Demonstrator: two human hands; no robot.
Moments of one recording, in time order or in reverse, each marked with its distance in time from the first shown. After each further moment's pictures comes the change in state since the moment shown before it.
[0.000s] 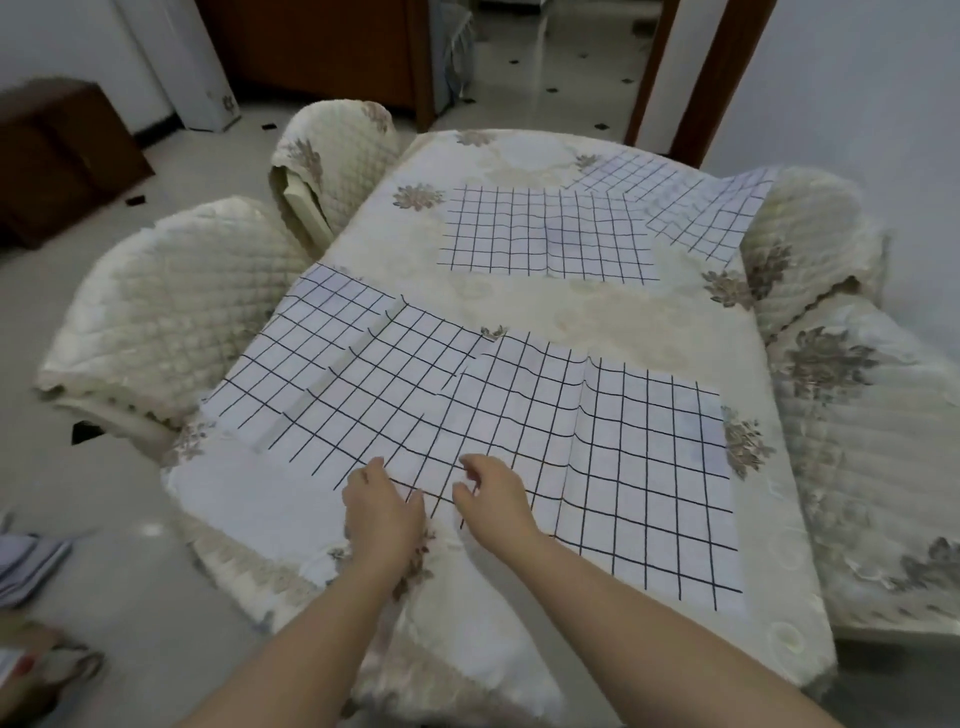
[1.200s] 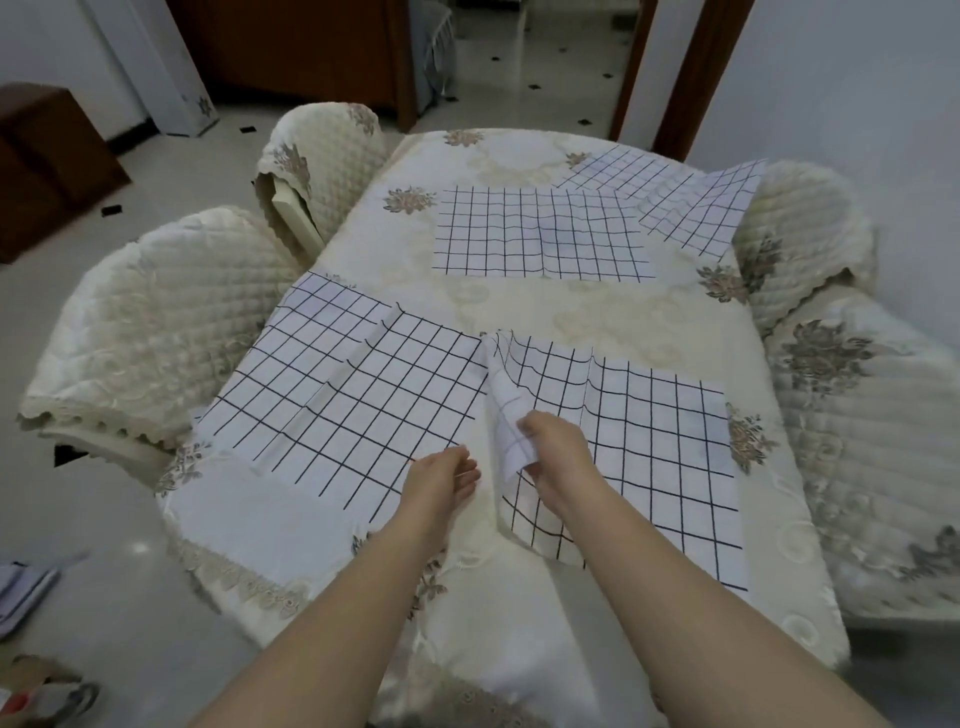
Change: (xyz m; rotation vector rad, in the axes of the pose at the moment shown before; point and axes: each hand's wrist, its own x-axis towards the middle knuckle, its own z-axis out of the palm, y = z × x) left_hand 0.022 0.052 0.003 -0.968 -0.445 -0.378; right_hand 0.038 -0.017 -0.057 0.933 0.246 0.493
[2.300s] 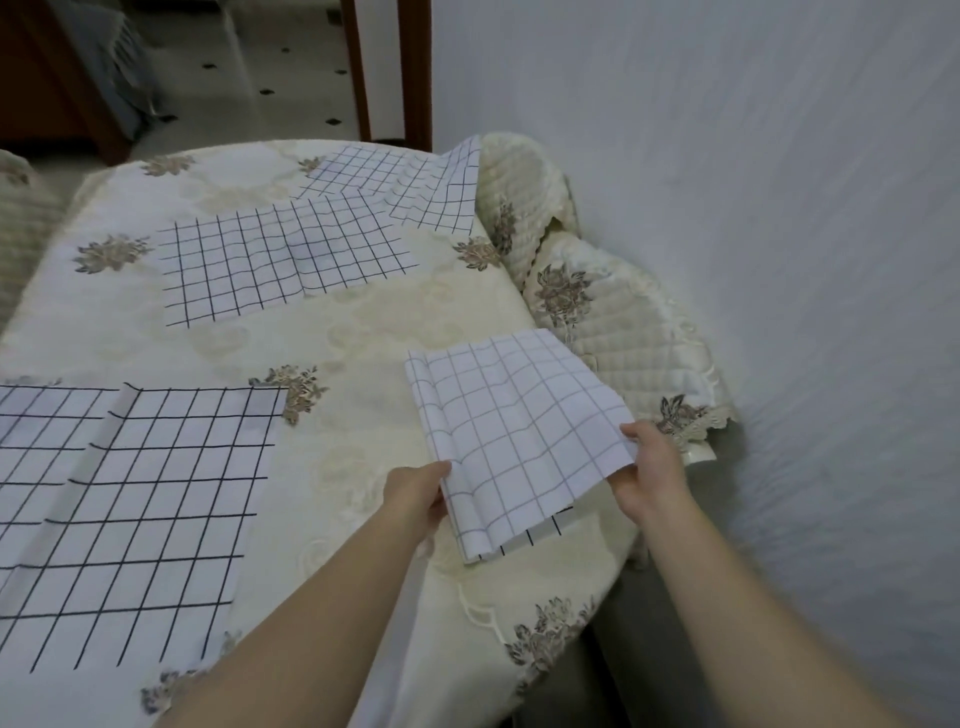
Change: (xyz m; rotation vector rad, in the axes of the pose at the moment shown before) left_hand -0.018 -0.052 0.173 0.421 -0.245 -0.195; right_hand -0.048 0.000 -0.281 0.704 0.500 -0.145
